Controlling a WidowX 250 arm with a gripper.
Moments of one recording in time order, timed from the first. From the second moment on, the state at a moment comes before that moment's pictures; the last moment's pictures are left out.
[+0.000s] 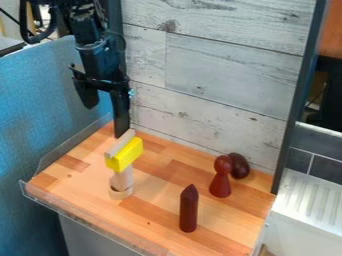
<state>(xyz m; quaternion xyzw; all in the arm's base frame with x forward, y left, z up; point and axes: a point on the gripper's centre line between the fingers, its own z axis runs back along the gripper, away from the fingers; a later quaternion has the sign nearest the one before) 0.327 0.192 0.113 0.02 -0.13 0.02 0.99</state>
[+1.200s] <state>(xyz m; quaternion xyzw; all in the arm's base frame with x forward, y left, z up) 0.332 0.175 0.084 0.01 -0.10 0.00 0.99</state>
